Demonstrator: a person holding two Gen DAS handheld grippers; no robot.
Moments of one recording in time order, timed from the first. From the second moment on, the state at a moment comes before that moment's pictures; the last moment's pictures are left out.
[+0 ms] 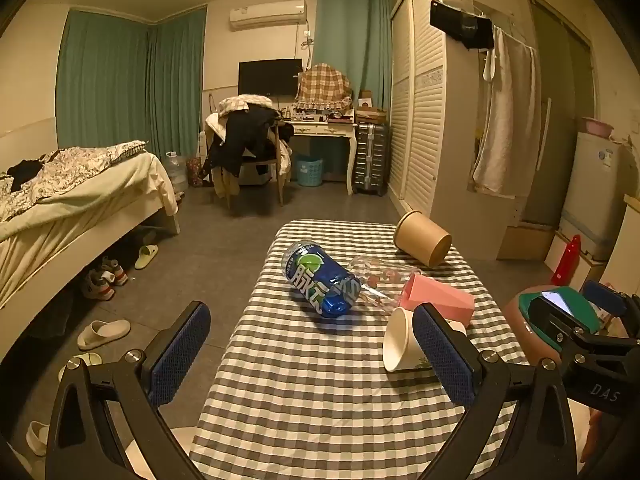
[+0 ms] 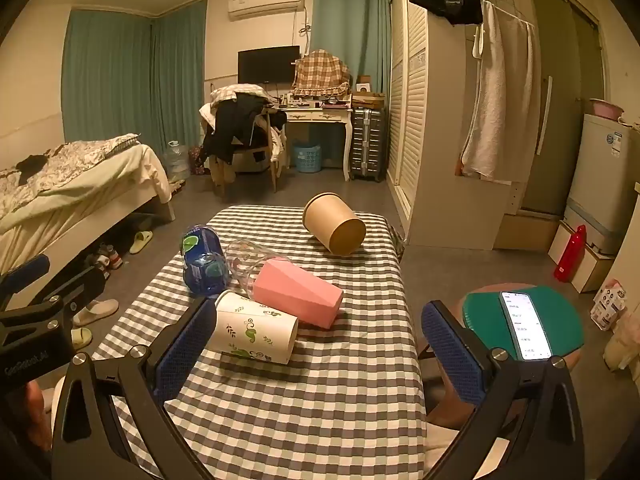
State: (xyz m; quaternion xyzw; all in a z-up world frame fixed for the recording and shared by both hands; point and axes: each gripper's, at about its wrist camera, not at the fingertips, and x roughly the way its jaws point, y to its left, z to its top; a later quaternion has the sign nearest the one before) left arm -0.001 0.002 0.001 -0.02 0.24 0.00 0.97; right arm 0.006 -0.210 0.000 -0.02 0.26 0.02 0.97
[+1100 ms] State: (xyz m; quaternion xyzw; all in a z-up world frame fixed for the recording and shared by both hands) left arm -0.002 0.005 0.003 -0.02 0.24 0.01 0.97; right arm 0.005 -0.207 0.000 -0.01 0.26 0.03 0.97
